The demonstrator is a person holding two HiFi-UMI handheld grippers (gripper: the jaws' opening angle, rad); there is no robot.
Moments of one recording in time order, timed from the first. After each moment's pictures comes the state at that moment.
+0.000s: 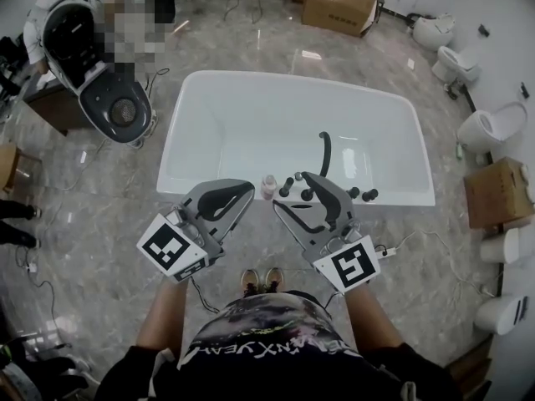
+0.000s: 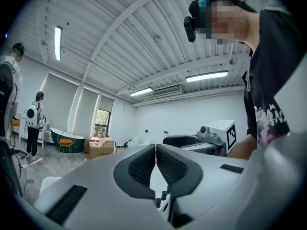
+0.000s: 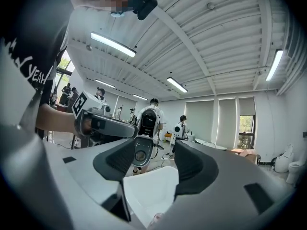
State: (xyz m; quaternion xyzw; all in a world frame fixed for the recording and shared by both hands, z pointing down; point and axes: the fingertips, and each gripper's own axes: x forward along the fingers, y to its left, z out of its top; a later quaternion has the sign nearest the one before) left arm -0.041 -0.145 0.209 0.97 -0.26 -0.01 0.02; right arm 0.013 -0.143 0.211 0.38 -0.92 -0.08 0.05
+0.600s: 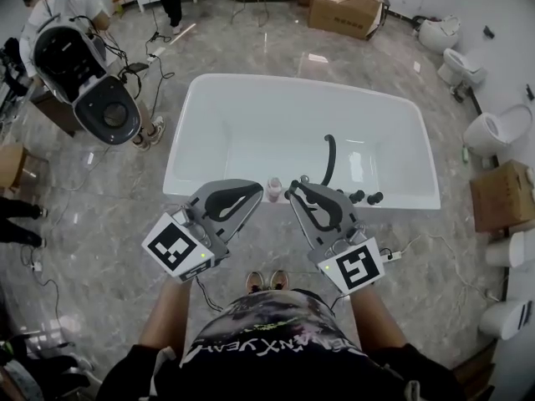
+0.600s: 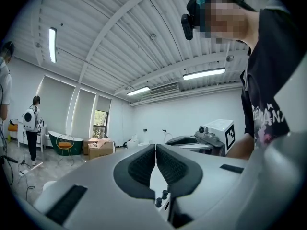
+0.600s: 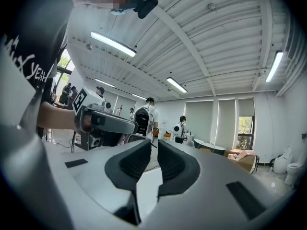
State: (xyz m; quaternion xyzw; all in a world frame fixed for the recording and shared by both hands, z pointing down) left arm -0.027 -0.144 0.197 0.97 -0.25 0.00 0.00; right arm 0.024 -0.145 0.207 0.39 -0.92 -0.08 0.05
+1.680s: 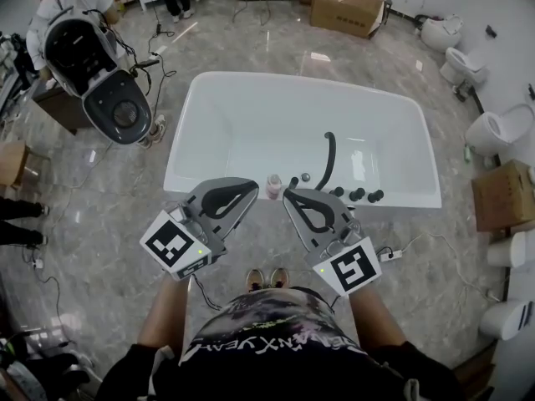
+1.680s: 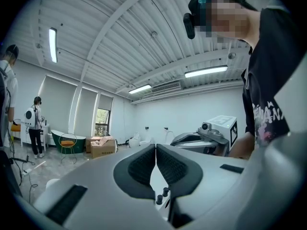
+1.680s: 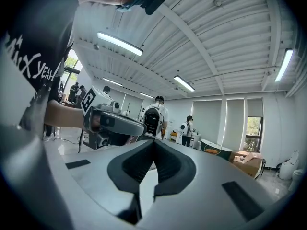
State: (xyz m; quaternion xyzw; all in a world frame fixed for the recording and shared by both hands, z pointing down) left arm -0.026 -0.147 0.199 0.96 -0.26 0.02 0.01; right arm 0.015 -0.135 0.206 0.34 -0.93 -0.10 0.08
